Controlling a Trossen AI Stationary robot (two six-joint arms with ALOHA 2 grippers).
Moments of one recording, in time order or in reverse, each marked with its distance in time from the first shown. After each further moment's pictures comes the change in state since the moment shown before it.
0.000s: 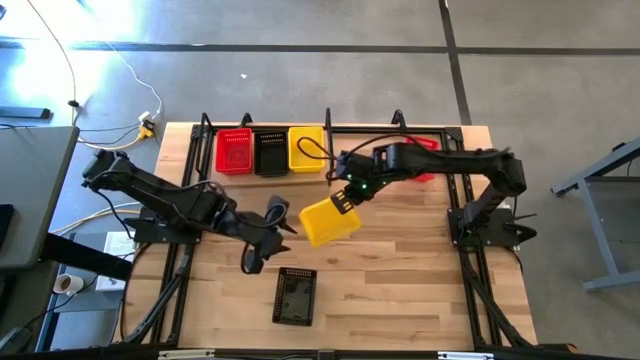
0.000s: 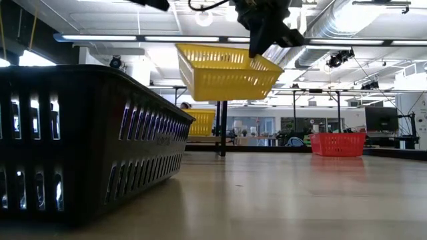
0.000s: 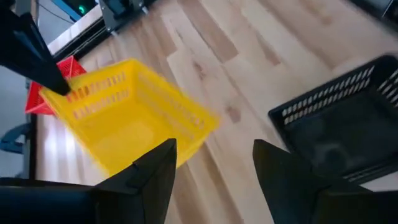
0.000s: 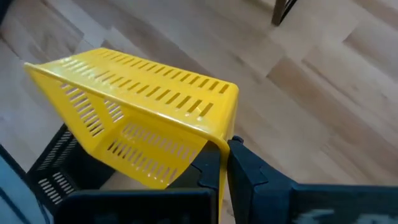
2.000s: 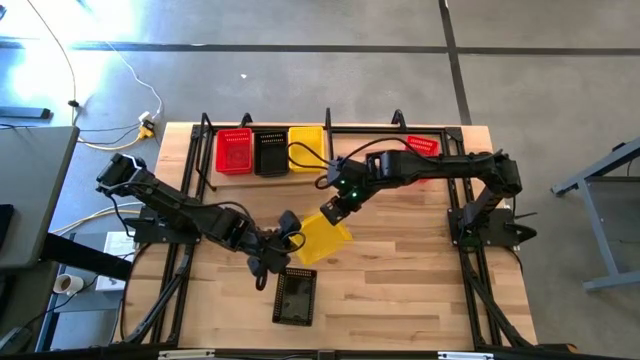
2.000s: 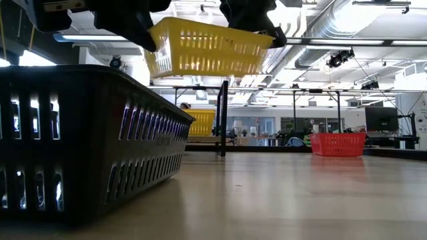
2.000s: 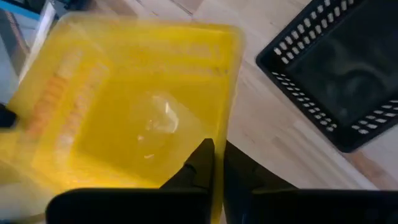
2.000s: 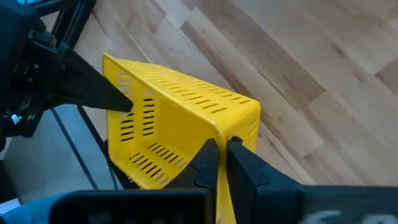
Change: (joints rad) left arm -0.048 0.165 0.003 -0.033 -0.096 0.246; right arm 0.044 0.038 0.000 0.187 -0.187 -0.001
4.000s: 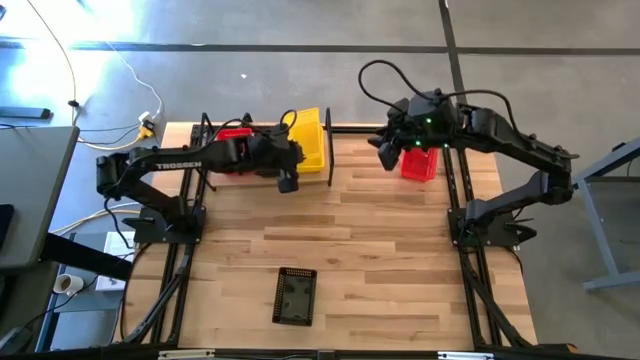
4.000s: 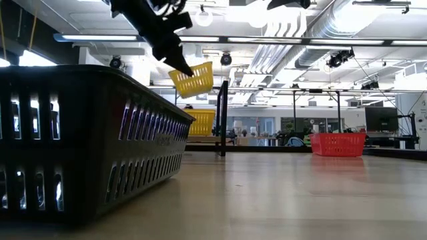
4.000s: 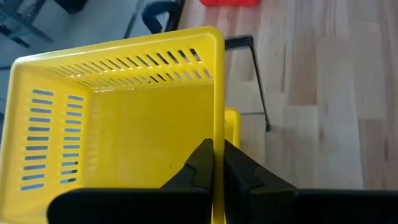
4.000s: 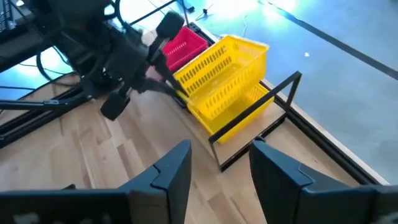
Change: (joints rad) left arm 0.702 -0.049 -0.001 0.199 0.127 -0.223; right arm -0.238 -0.426 0.000 -0.026 0.336 -0.534
